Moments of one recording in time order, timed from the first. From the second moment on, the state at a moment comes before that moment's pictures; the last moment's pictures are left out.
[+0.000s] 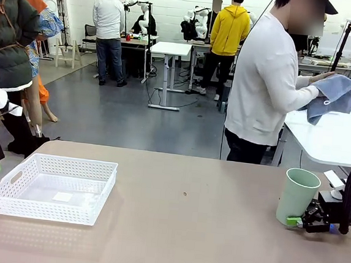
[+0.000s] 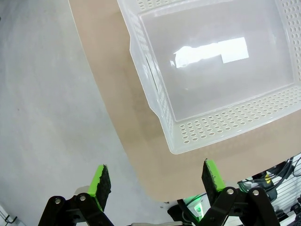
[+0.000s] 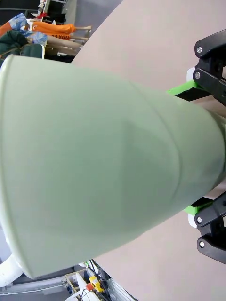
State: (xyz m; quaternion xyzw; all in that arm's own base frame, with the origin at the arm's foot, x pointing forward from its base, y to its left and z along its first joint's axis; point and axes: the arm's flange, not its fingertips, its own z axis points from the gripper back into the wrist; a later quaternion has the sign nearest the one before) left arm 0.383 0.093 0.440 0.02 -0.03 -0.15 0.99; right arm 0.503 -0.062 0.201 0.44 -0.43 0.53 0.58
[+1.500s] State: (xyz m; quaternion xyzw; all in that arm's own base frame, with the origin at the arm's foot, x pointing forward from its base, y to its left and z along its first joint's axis) left arm 0.411 0.083 0.401 -0.02 -0.04 -0.11 0.99; right arm 0.505 -0.065 0.201 0.43 -0.43 0.53 0.58
